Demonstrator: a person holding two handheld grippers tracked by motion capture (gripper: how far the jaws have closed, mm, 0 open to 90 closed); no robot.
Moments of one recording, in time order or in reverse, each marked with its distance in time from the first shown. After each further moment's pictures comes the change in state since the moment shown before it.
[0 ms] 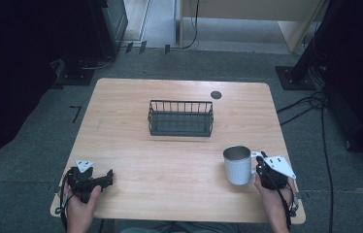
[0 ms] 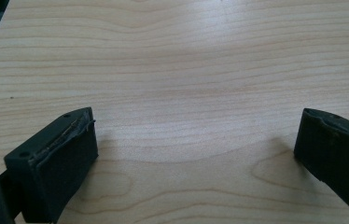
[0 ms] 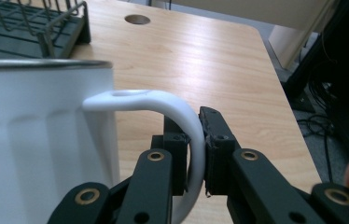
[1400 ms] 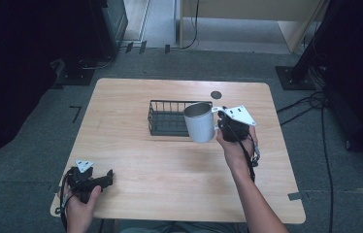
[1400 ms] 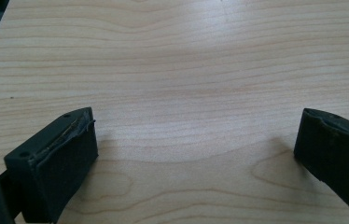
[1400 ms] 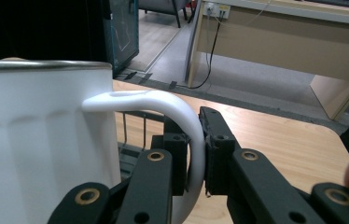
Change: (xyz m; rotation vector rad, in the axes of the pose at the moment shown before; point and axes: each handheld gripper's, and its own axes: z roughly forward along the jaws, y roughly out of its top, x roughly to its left) left arm 0.000 0.000 0.000 0.000 0.000 0.000; right arm 0.090 0.139 0.056 -0.127 0.133 -0.005
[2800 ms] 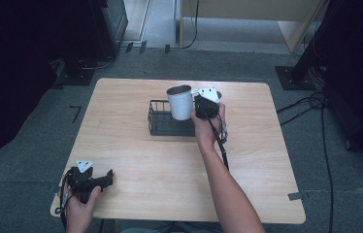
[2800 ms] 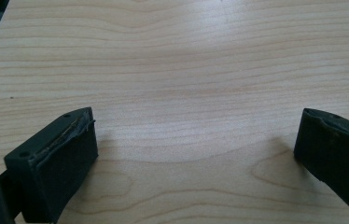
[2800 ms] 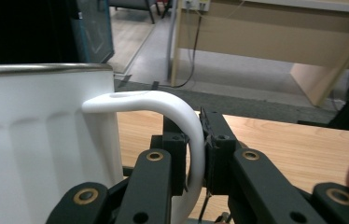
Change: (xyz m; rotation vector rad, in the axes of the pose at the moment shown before) left arm 0.000 0.000 0.000 0.002 0.000 0.003; right arm 0.050 0.009 0.105 0.017 -0.137 0.069
